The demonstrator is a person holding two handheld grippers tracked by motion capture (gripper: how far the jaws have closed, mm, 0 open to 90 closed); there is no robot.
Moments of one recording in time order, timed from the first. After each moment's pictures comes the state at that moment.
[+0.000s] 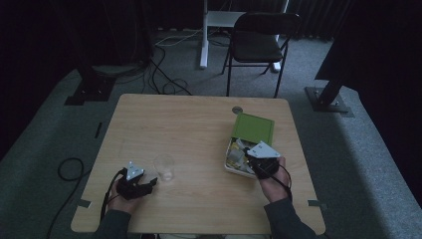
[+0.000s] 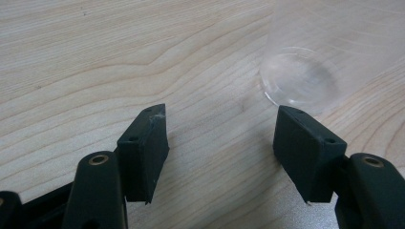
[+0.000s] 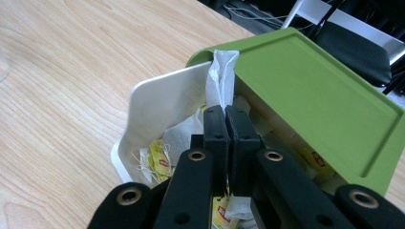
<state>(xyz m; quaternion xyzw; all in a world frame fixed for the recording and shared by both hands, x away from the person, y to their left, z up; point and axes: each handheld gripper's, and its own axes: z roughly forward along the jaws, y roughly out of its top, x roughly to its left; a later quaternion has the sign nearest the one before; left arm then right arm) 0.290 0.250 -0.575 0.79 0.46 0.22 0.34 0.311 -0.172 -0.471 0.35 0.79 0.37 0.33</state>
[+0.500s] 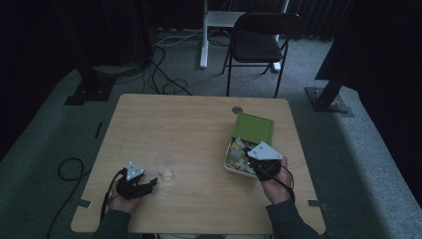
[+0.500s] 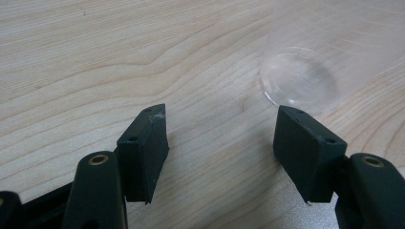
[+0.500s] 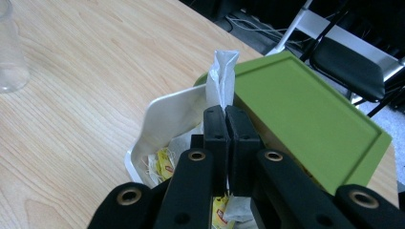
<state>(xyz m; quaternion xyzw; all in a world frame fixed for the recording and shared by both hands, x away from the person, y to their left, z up) 0.290 0.250 -0.575 0.79 0.46 0.22 0.34 0.299 -0.170 -0.453 0.33 0.79 0.38 0.35</state>
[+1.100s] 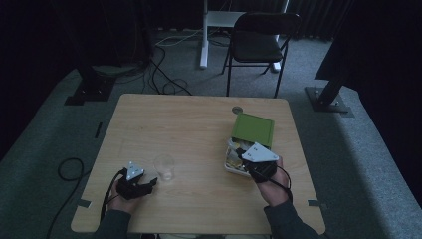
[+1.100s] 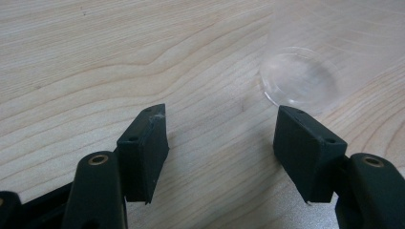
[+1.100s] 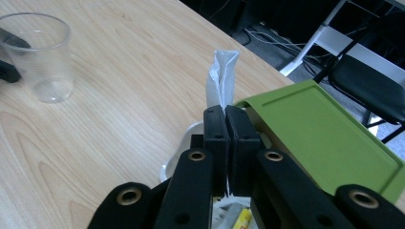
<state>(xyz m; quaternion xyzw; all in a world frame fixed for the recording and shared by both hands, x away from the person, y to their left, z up) 0.290 0.250 -0.575 0.79 0.46 0.22 0.34 0.287 -0.154 -0.437 0.29 0.81 0.40 0.33</state>
